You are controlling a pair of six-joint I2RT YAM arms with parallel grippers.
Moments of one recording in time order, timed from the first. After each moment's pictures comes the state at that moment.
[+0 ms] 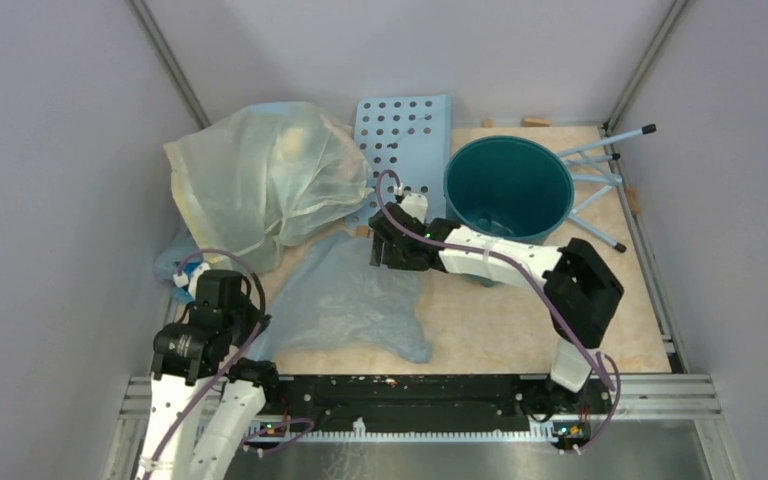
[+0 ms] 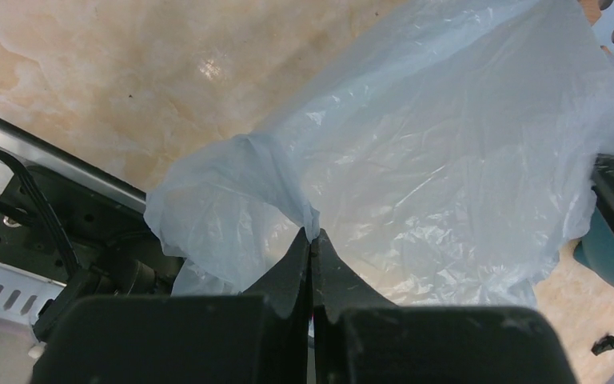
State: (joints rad) left arm -0.16 0.51 0.85 -1.30 -0.16 -0.90; right arm 0.96 1.76 1.34 -0.52 0.35 0.92
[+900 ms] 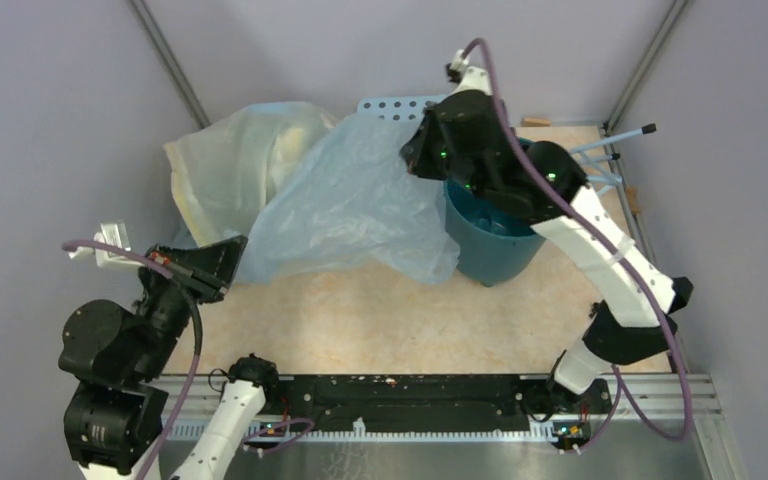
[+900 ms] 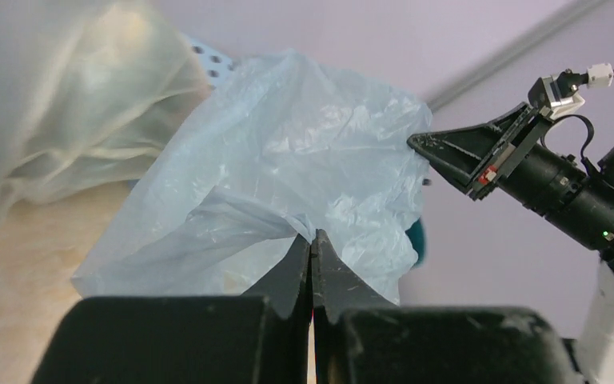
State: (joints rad) left arm -0.16 0.49 1.42 -0.94 0.06 -0.79; right arm 0.96 1.63 2.12 -0.92 0.38 0.72
